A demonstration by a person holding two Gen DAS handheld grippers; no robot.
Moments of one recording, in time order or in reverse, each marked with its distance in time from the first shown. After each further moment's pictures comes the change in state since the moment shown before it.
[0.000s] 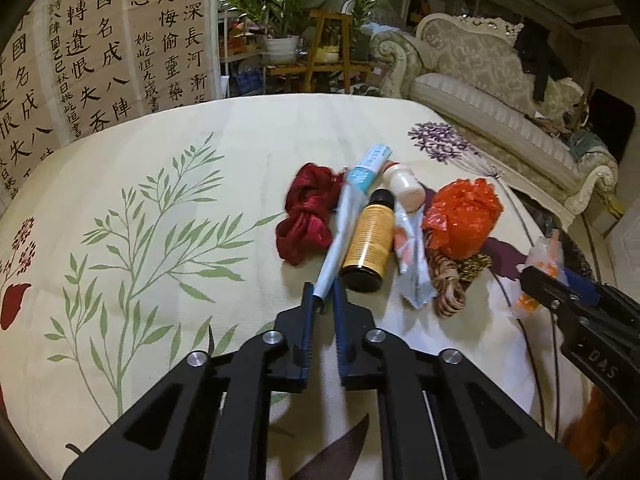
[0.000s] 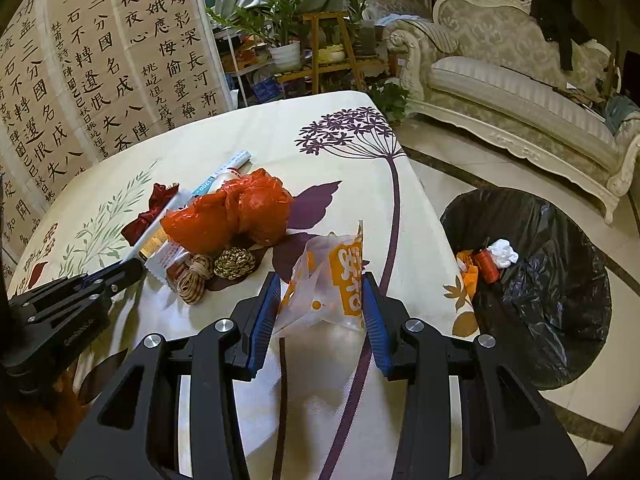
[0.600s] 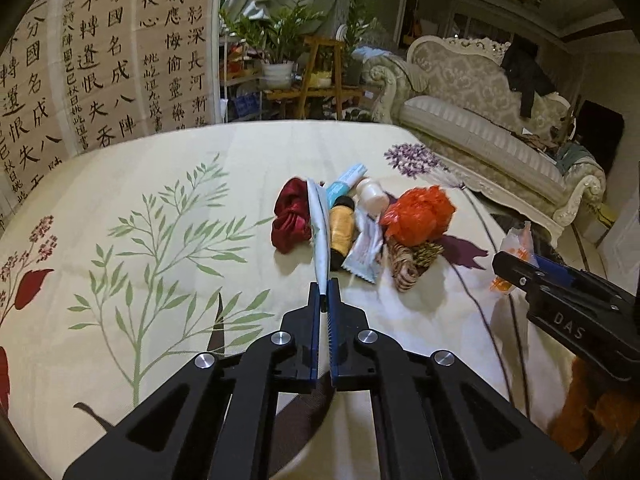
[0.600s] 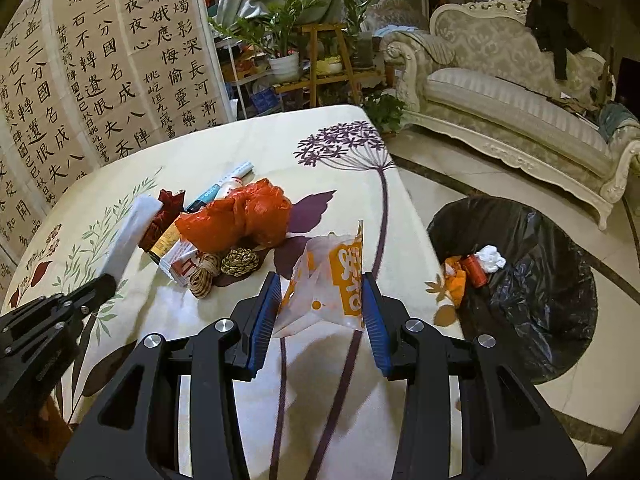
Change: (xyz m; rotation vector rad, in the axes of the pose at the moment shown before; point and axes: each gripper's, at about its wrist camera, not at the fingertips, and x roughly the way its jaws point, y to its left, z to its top) left arm -0.048 -0.013 -0.017 0.003 -0.095 -0.012; right arm -0.024 -0.002 -0.006 -0.005 -0.049 -0.024
